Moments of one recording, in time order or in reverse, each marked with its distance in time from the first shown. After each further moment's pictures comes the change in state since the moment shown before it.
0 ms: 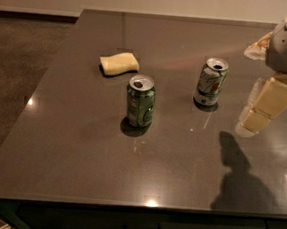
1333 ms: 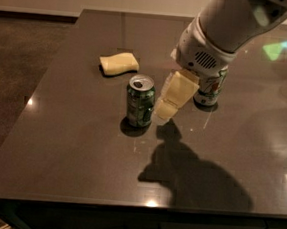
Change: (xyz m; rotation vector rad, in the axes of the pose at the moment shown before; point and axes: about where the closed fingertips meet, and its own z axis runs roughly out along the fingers) arm -0.124 0.007 0.075 -0.097 -0.154 -0.015
